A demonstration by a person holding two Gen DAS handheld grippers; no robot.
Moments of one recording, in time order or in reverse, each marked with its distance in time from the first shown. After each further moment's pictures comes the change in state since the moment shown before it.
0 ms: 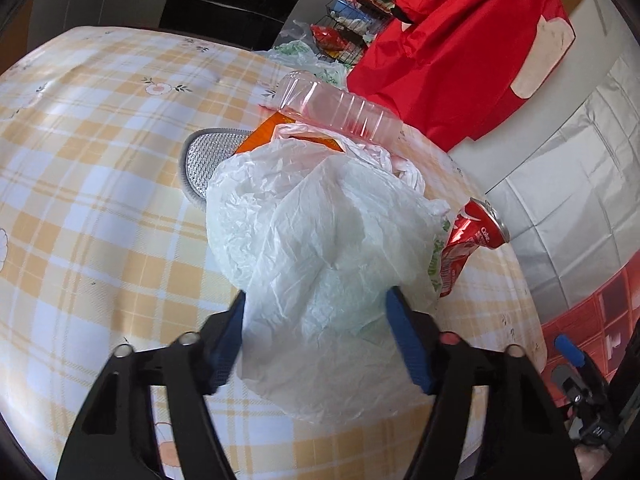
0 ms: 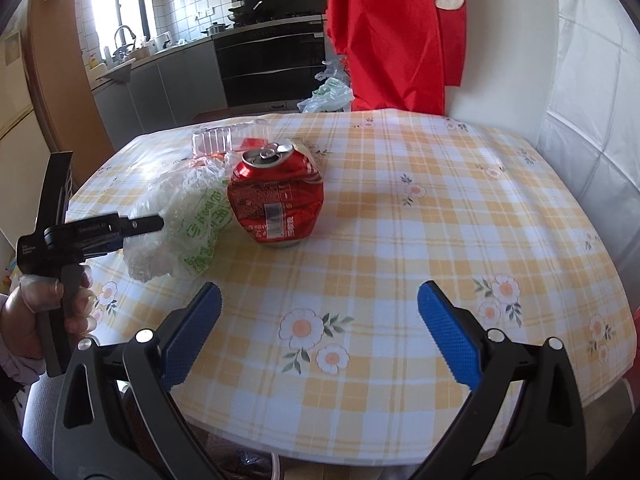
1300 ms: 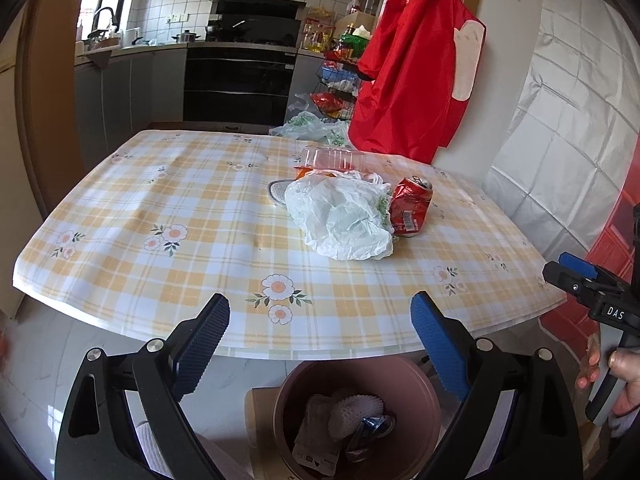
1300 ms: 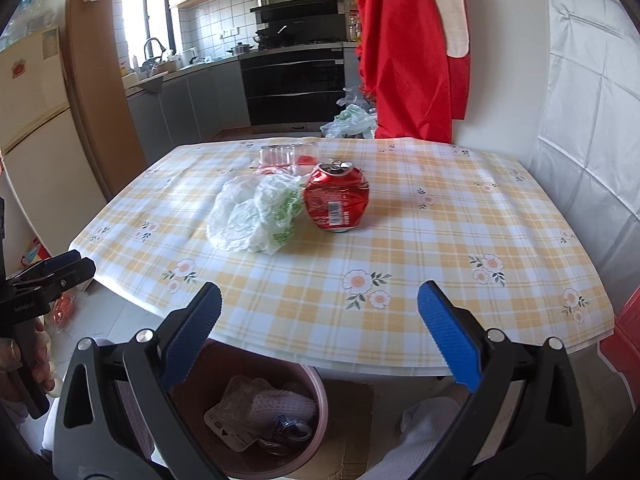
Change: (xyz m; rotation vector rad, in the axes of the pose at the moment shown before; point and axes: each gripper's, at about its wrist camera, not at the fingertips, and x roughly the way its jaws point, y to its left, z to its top) left arm -0.212 -0.044 -0.129 0.212 -0.234 0.182; right arm -0.122 0.055 -0.044 -0.021 -0.080 0.026
